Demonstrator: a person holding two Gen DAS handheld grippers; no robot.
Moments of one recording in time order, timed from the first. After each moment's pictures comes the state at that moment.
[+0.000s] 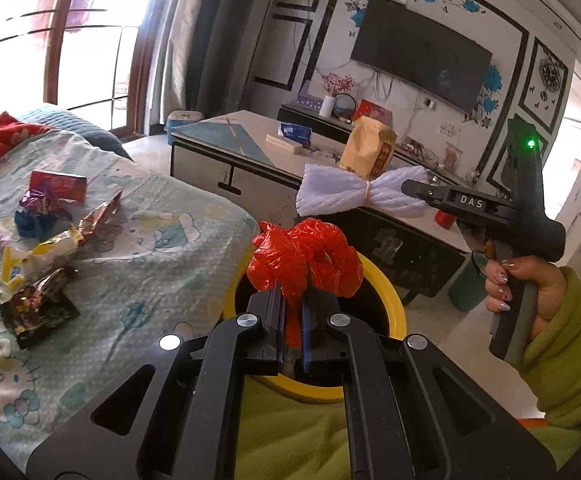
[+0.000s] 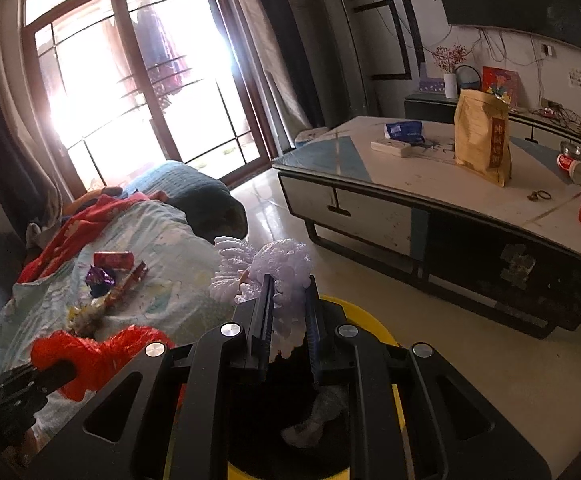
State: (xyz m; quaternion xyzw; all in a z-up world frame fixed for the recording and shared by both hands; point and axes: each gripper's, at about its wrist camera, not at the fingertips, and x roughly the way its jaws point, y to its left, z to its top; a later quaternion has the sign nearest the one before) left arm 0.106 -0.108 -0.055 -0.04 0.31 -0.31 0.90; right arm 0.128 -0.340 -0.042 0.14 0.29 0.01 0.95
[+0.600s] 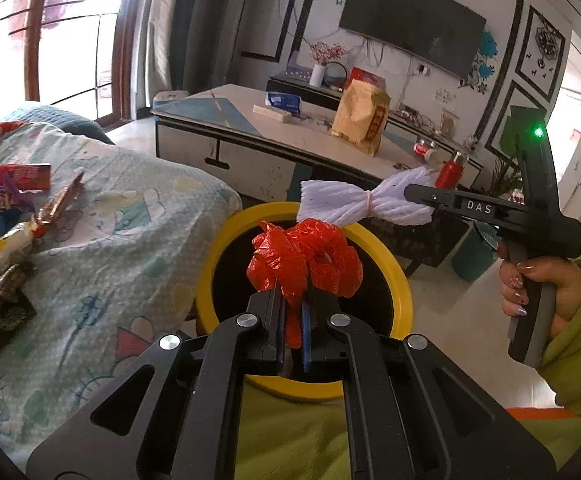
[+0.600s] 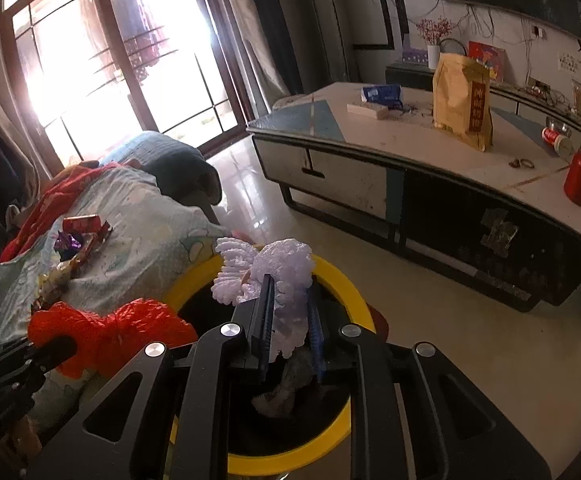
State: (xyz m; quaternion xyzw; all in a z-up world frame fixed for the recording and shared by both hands) left arm 0.117 -0.149 -0.082 0.01 0.35 -0.33 0.88; right arm 0.124 -0.360 -0.085 0.13 0.35 -0.01 0.93
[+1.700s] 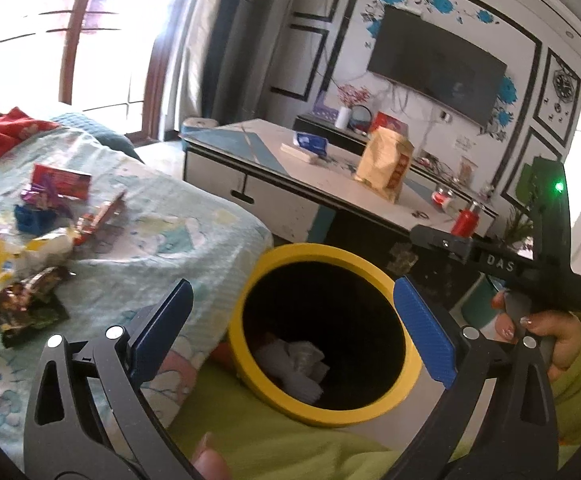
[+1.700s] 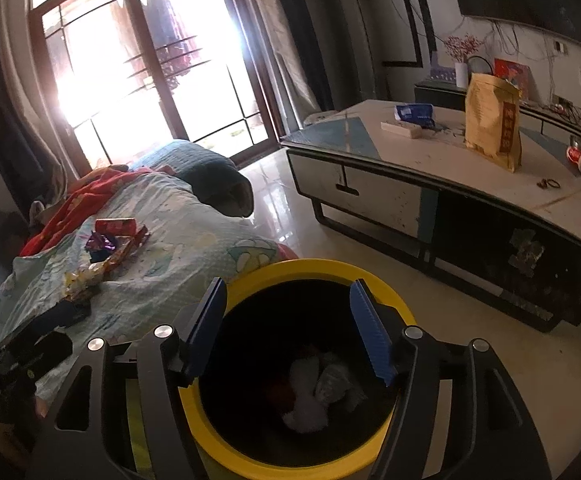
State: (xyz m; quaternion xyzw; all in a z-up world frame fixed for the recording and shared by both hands) left arm 0.115 -0.113 -0.065 -0.05 0.29 -0.28 0.92; right arm 0.123 -0.326 -0.069 0.12 0.31 0.04 0.94
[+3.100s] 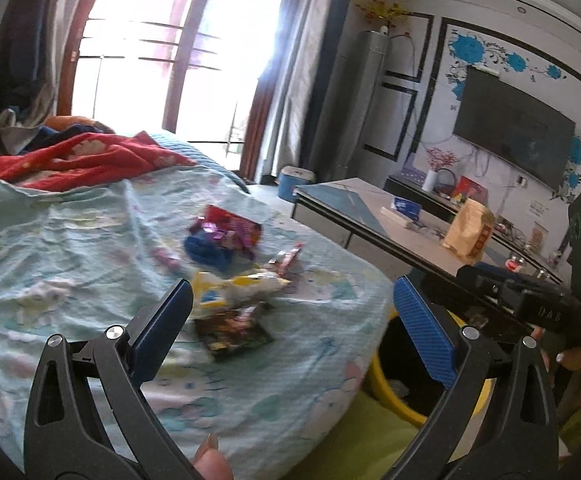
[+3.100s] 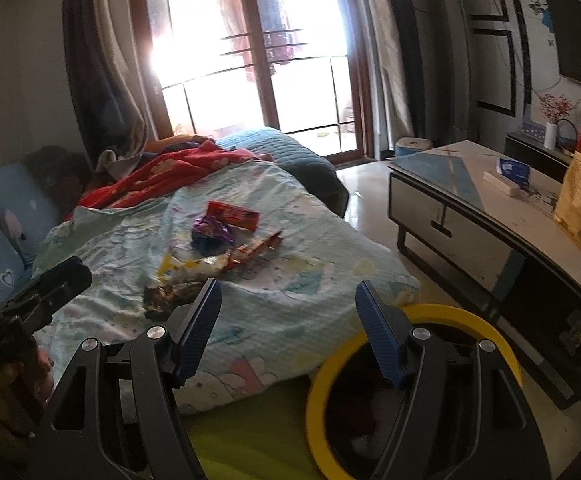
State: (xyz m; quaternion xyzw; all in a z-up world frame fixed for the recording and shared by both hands) left arm 0.083 0.034 -0.024 -0.09 0.22 -0.11 0.96; right arm 0.142 -0.175 -0.022 0.03 0.29 0.18 0.94
